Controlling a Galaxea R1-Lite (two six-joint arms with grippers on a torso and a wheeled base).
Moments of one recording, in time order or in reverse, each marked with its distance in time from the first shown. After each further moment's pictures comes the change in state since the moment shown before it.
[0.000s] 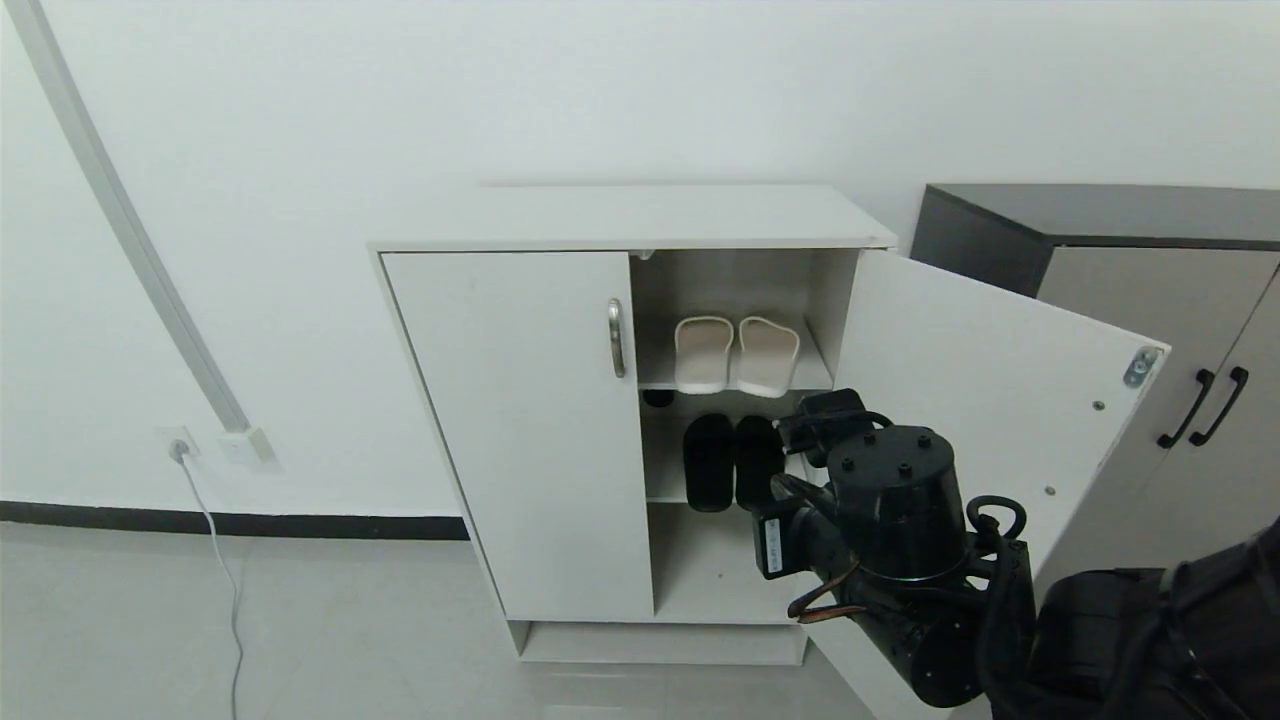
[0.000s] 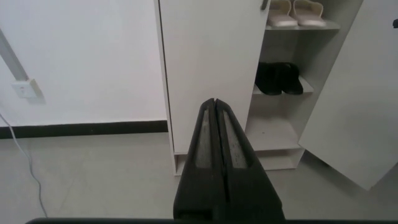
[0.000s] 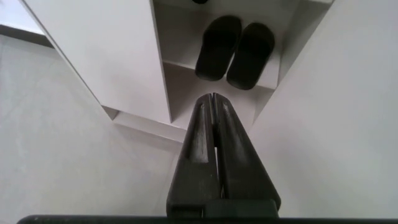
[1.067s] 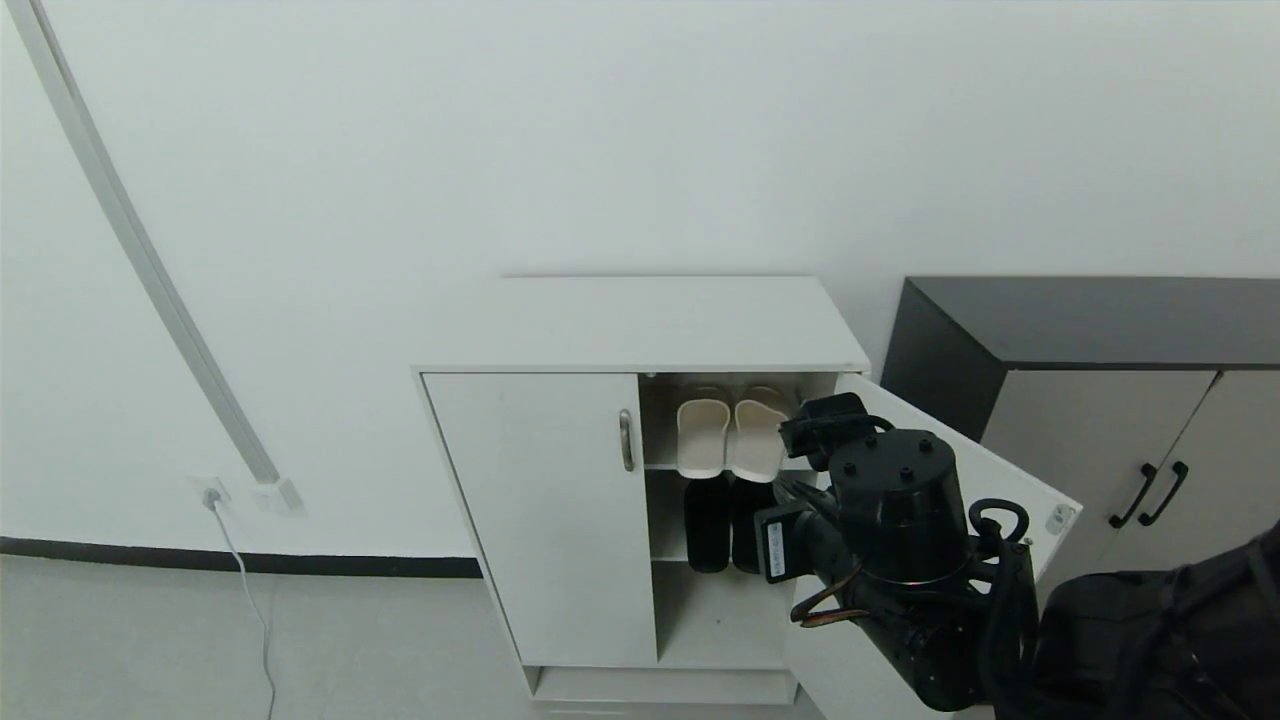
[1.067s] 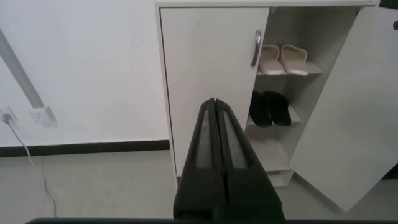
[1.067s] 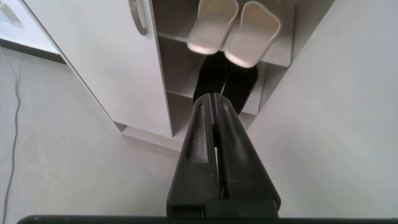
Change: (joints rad) left arm 0.000 0.000 0.000 0.000 -0.001 0.000; right arm 0.000 -0.001 0.011 0.000 0.000 0.000
